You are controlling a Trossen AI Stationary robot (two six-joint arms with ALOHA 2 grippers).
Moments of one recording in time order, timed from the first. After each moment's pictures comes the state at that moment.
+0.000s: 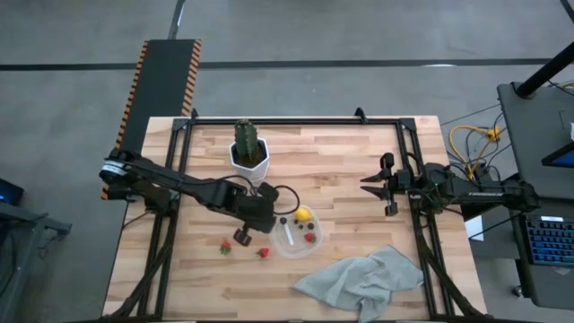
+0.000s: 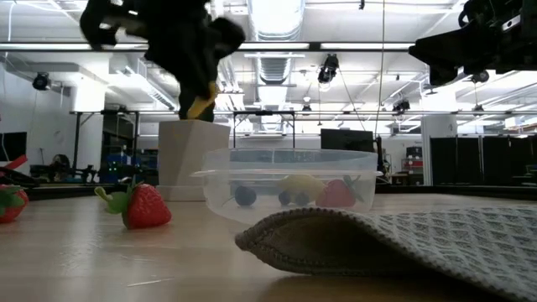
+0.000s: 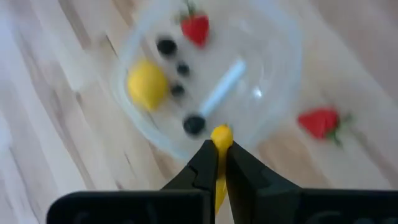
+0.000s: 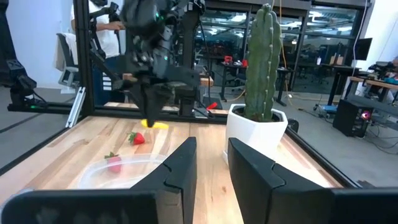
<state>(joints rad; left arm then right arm) -0.23 1.54 1.19 -0.65 -0.09 0.40 -0.08 0.26 0.11 0.21 -0.09 -0.08</state>
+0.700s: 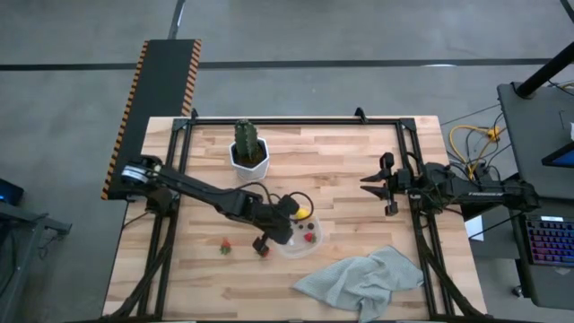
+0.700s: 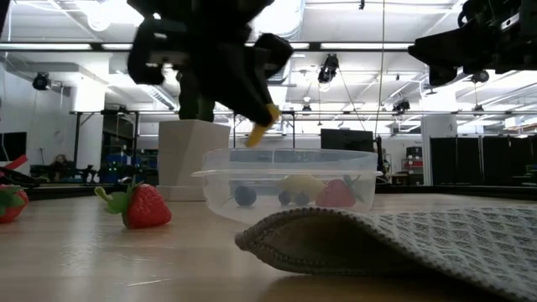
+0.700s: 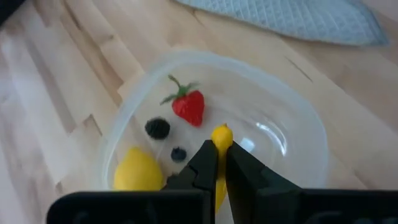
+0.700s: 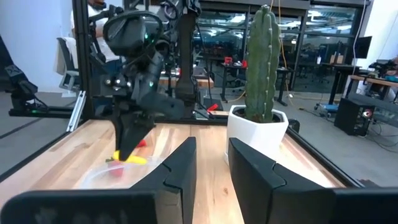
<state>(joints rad) -0.22 1.73 1.19 -0.32 0.02 0.51 -0.08 0.27 0.11 0.22 -0.09 -0.06</state>
